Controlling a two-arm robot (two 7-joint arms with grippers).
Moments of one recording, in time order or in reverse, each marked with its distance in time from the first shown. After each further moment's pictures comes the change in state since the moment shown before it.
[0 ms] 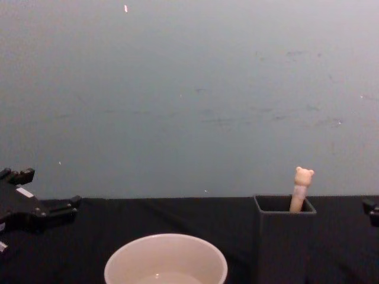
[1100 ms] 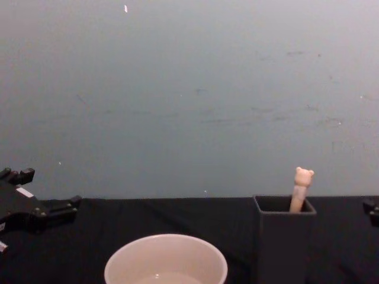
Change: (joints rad) left arm 0.000 0.000 0.000 0.000 0.000 0.000 0.000; right arm 0.000 0.000 0.000 0.000 0.000 0.000 0.000
